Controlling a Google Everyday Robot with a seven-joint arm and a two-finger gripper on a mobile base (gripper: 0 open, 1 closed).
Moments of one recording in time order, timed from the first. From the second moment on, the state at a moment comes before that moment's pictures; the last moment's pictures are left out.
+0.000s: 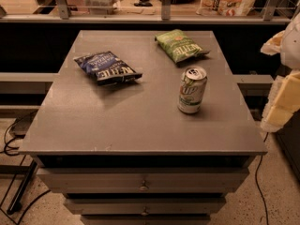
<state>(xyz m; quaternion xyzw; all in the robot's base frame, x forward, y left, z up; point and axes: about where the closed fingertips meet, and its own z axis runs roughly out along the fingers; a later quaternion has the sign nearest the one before) 0.438 -0.217 0.976 -0.60 0.78 -0.03 0.16</state>
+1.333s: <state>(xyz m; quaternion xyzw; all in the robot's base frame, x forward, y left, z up) 0.479 -0.193 0.958 -0.59 0.74 0.08 0.32</state>
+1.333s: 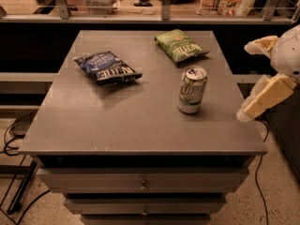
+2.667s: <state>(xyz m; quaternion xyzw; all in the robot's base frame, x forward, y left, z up) 0.503 -0.143 0.917 -0.54 0.71 0.19 0.40</state>
